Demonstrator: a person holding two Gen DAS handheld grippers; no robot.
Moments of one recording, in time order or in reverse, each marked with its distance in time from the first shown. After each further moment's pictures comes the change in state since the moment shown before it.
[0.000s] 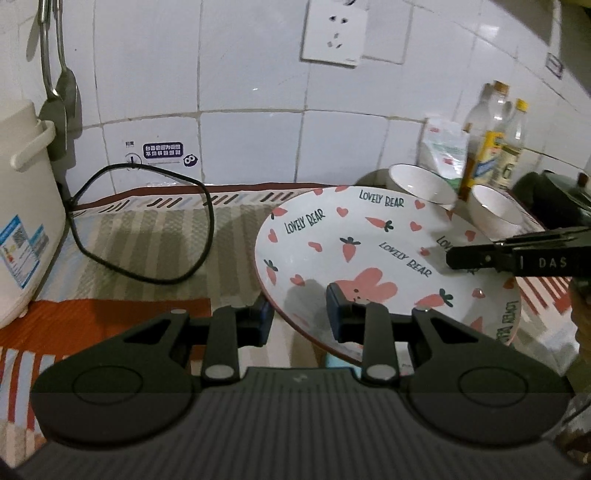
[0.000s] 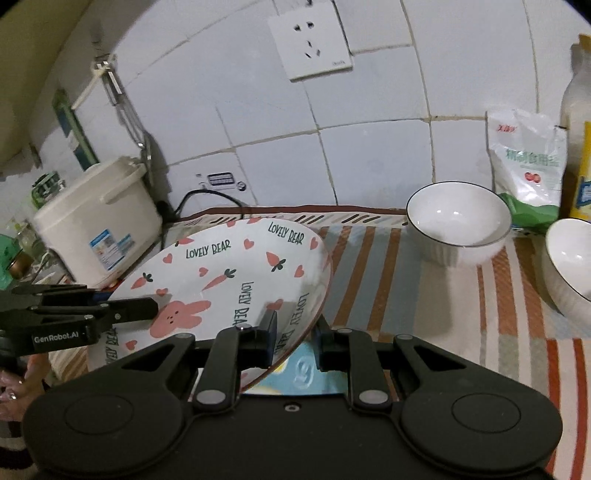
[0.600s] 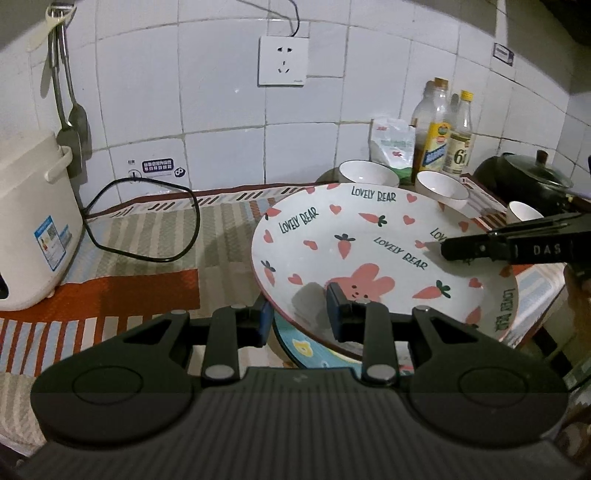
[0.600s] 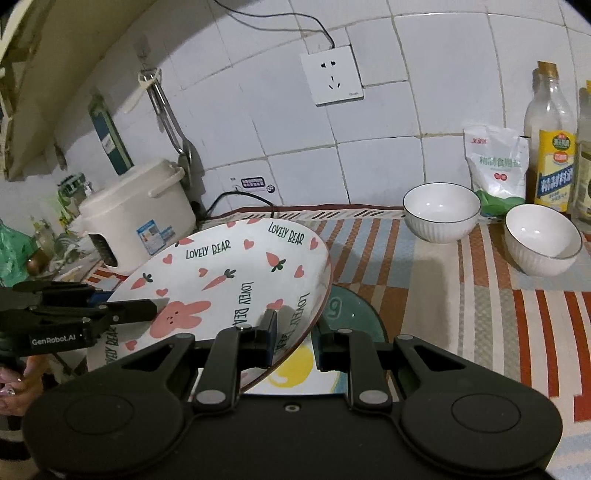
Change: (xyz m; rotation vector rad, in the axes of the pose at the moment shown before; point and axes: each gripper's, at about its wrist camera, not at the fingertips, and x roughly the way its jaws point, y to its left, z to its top) left arm -0.093 -0.047 -0.040 0.078 -0.040 -0.005; right arm -0.059 0.015 -0.040 -0.025 -0.060 0.016
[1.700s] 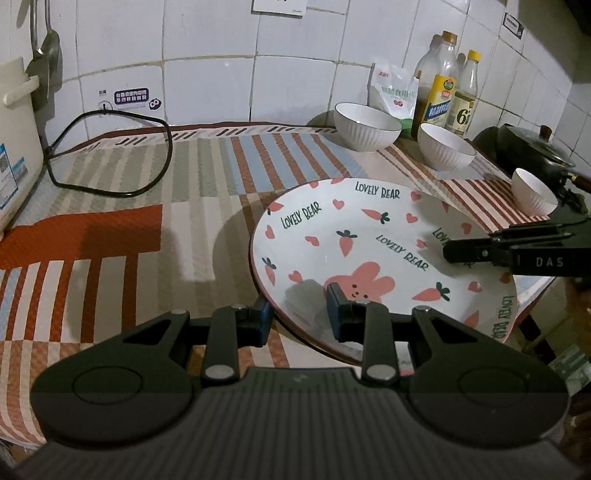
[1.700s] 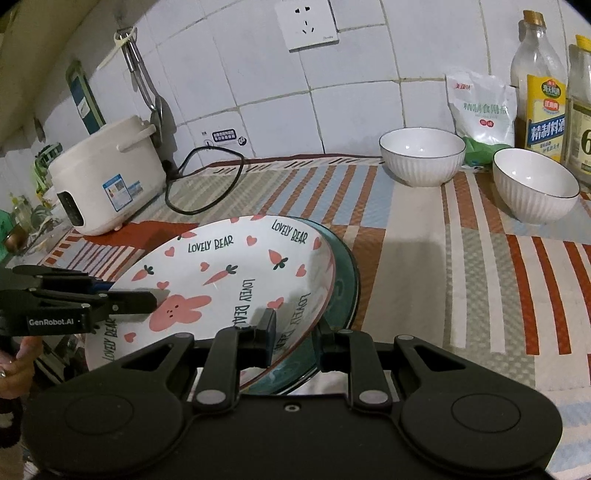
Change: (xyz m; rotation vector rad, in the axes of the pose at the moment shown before) left arm 0.068 0.007 -0.039 -0.051 0.115 -0.072; right arm 0.043 -0.026 -0.045 -0.007 0.089 -0.056
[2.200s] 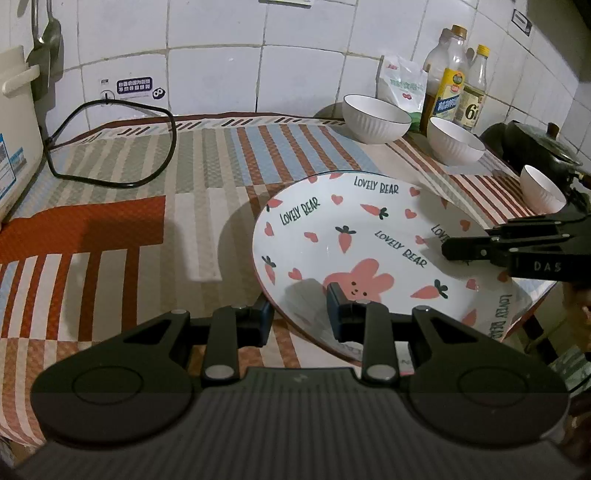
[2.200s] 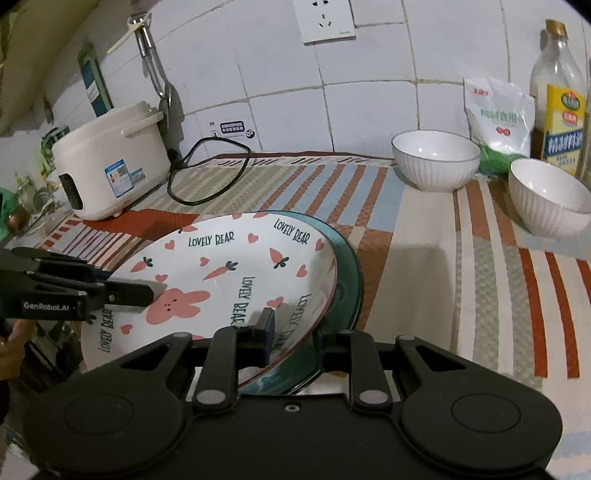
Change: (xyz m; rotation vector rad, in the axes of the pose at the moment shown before) left arm 0.008 0.004 0.001 -0.021 0.023 0.003; right arm 0.011 0.001 0.000 -0.087 -0.006 0.004
